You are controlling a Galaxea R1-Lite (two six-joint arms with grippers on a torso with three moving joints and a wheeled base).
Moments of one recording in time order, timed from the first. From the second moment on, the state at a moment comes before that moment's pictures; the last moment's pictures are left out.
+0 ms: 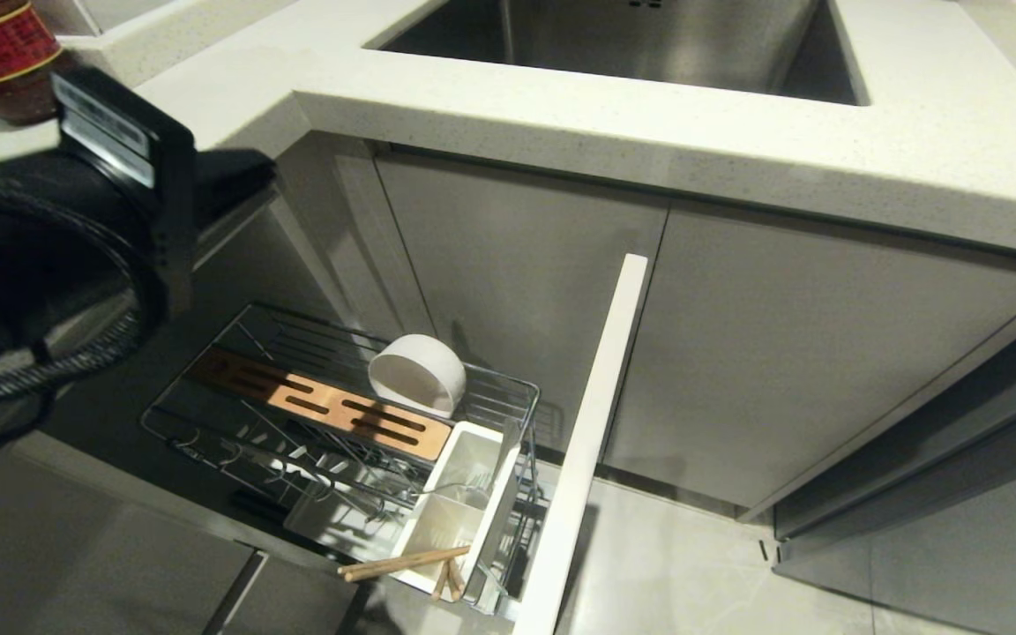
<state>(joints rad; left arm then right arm) -0.70 1.21 -1.00 -0.35 0.43 -0.83 0.00 0.00 0.00 -0.08 0.00 0.02</state>
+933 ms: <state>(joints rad) -0.12 1.10 -1.67 0.66 0.22 -0.23 0.00 0.00 0.00 -0.08 0.00 0.02</state>
